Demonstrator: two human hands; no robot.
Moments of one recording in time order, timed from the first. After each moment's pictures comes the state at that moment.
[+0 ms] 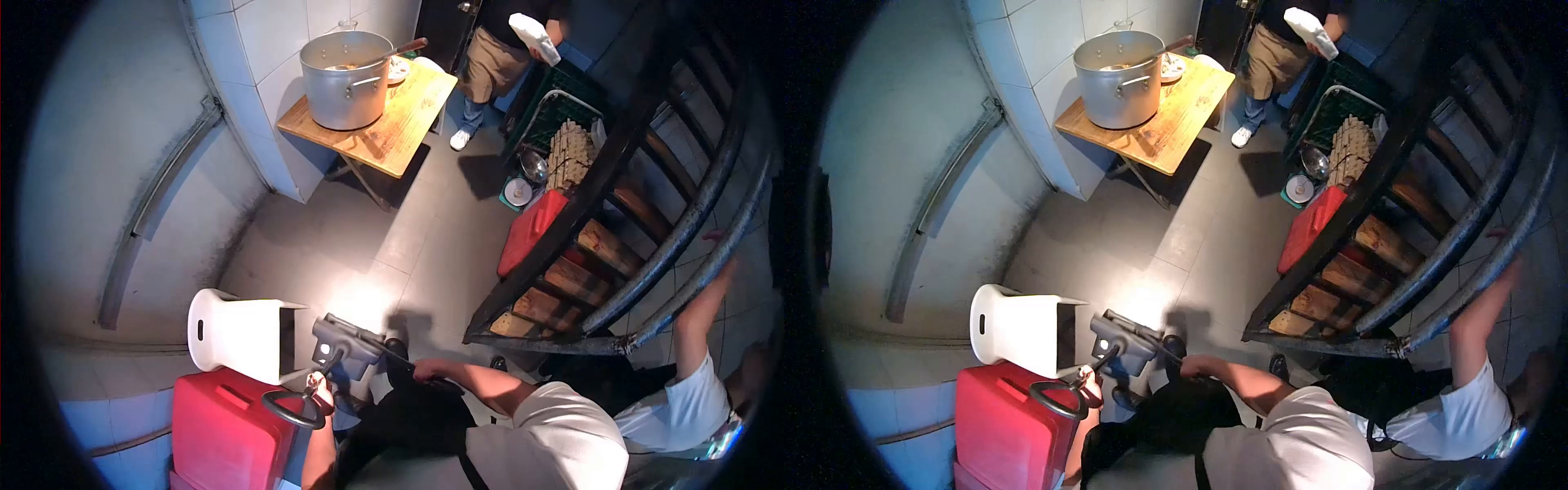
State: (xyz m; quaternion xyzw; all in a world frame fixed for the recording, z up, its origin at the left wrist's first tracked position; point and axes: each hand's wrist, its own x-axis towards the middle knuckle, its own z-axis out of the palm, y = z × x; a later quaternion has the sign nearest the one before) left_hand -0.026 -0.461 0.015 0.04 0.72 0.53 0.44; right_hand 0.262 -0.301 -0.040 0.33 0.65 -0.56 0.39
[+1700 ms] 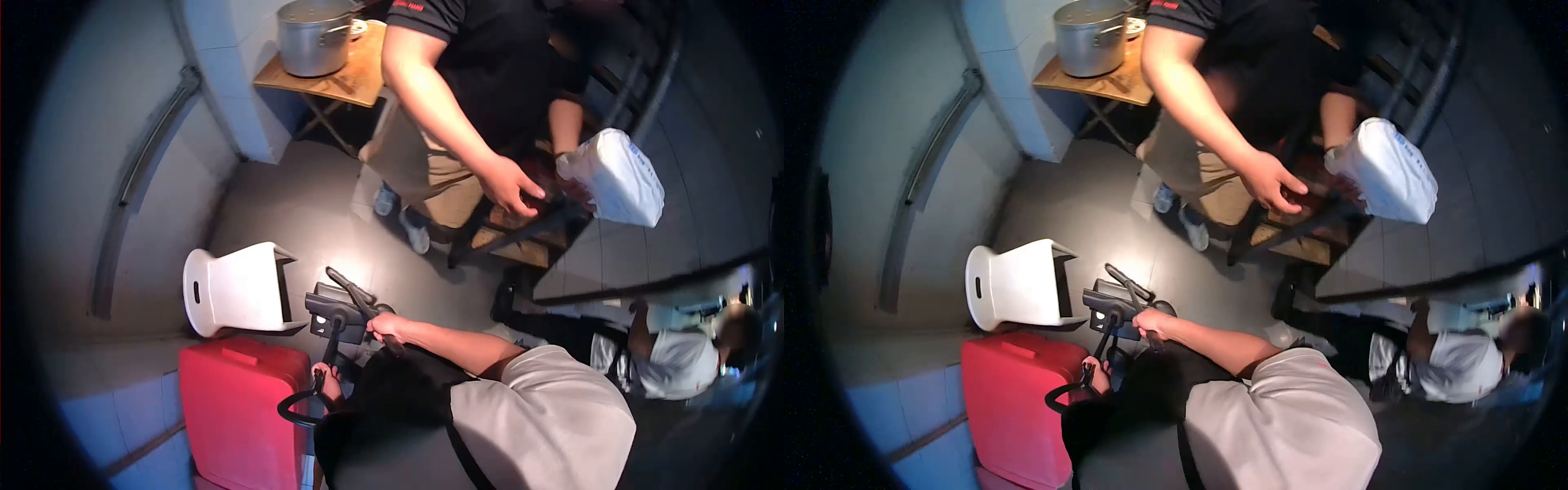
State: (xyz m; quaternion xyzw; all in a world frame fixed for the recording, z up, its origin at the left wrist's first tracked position) left_hand -0.044 -0.674 0.004 -0.08 0.69 0.53 0.49; right_hand 0.120 -0.479 0.093 0.60 0.24 -0.76 0.03
